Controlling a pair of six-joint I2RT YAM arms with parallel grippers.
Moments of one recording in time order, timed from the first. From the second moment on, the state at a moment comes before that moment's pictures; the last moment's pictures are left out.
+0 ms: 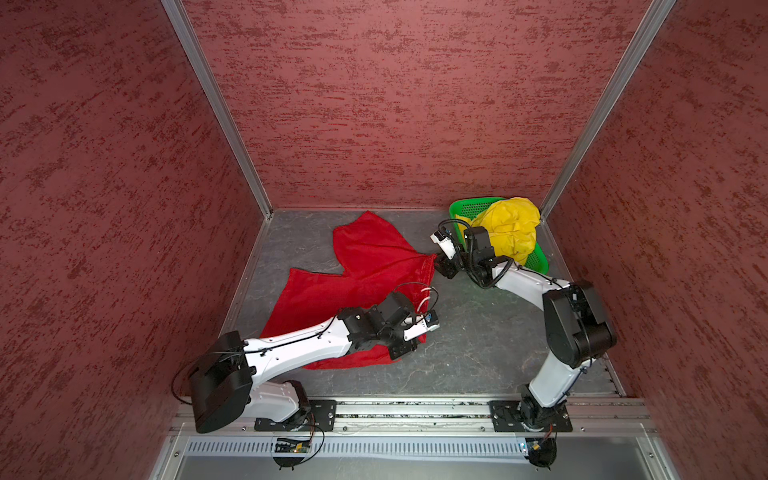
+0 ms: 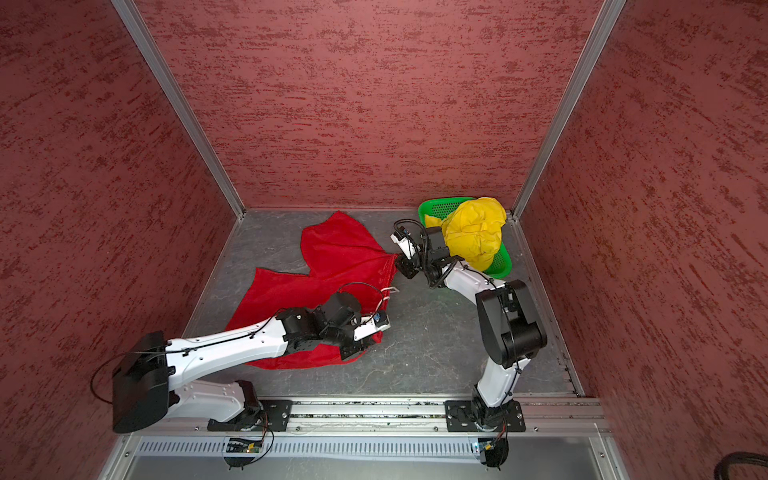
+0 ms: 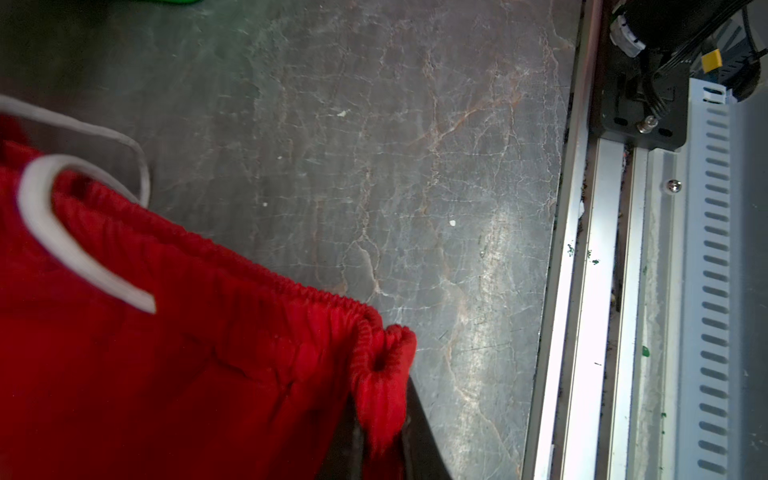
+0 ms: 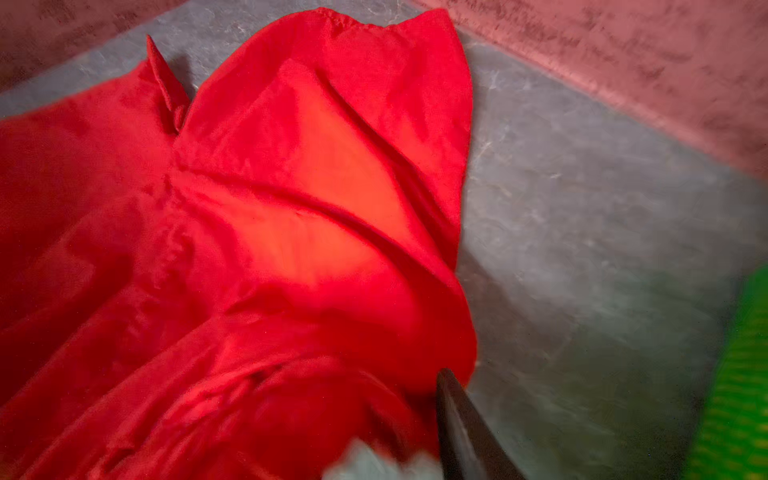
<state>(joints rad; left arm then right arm) -1.02 1.36 0.85 -0.42 0.20 0.20 0.31 1.73 1.10 -0.04 -0.46 -0.23</state>
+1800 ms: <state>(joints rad) -0.71 1.23 0.58 -0.10 0.29 -0.42 0.22 2.05 1.58 -0.22 -0.24 0.36</state>
